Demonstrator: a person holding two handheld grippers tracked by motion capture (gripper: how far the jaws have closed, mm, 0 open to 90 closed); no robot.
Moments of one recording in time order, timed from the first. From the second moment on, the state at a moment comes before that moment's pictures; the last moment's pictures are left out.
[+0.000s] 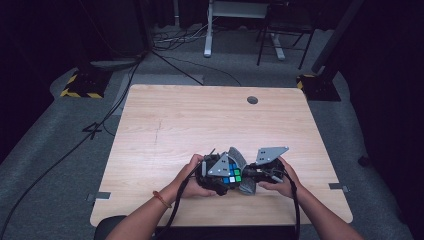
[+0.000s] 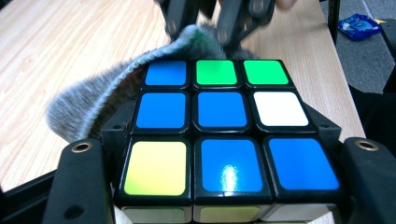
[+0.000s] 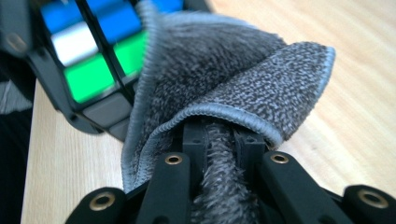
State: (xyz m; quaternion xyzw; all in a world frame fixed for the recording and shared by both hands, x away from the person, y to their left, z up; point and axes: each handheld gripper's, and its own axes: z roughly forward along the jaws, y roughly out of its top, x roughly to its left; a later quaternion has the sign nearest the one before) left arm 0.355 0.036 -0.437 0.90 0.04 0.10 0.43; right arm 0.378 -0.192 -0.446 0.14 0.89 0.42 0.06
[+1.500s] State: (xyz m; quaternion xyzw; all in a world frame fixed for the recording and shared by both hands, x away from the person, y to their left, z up) left arm 0.364 0.036 -0.445 0.91 0.06 0.11 0.40; right arm 0.376 -0.204 -0.432 0.14 0.87 0.47 0.06
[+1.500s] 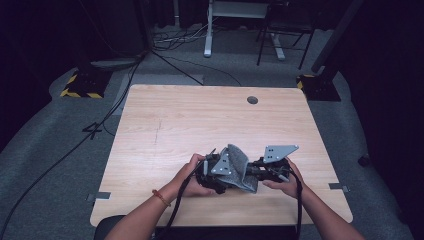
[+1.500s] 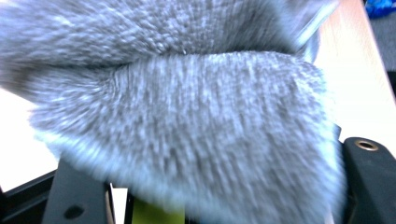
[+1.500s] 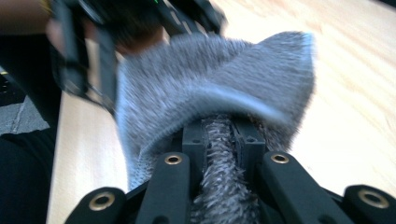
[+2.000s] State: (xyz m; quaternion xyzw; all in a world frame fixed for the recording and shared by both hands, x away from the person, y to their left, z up) left arm 0.356 0.043 -0.426 0.88 0.06 0.11 0.46; right arm 0.382 -0.192 -0.458 0.14 0.88 0.44 0.00
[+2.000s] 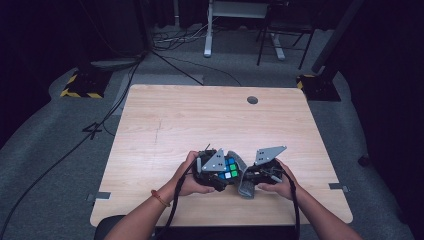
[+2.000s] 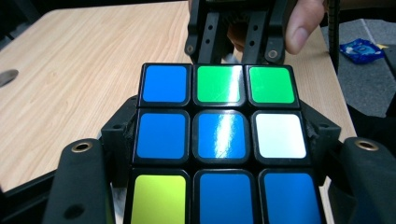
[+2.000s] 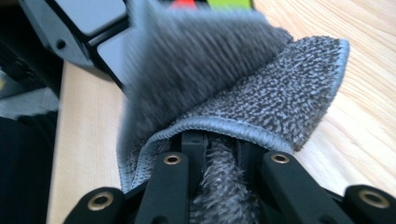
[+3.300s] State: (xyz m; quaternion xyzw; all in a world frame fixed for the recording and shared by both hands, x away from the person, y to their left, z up) left arm 0.365 0.047 -0.429 0.88 0.06 0.10 0.46; right arm 0.373 -0.189 -0.450 0.13 0.89 0.44 0.03
